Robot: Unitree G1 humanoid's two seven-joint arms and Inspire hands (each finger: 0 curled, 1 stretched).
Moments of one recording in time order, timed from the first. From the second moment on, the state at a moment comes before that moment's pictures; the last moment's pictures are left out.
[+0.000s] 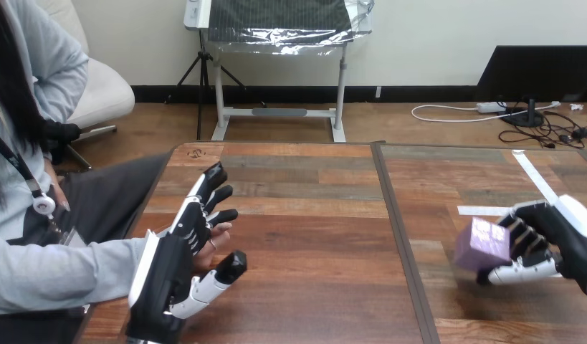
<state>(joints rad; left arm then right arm) -0.18 0.11 0.10 1.10 -0.05 -1.32 -0.28 -0.31 -0.70 0.11 0.91 -0.27 -0.47 0.03</state>
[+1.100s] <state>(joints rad) -0.15 0.19 0.09 0.97 0.61 -1.10 0.44 -0.31 -0.60 0.06 0.74 -0.18 -0.46 0.11</state>
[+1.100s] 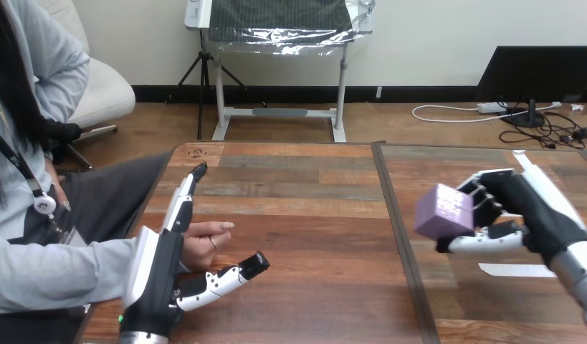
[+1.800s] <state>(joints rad) -0.15 0.32 -0.01 0.78 0.75 -0.88 0.58 -0.31 -0.51 0.06 0.72 -0.17 -0.45 0.12</state>
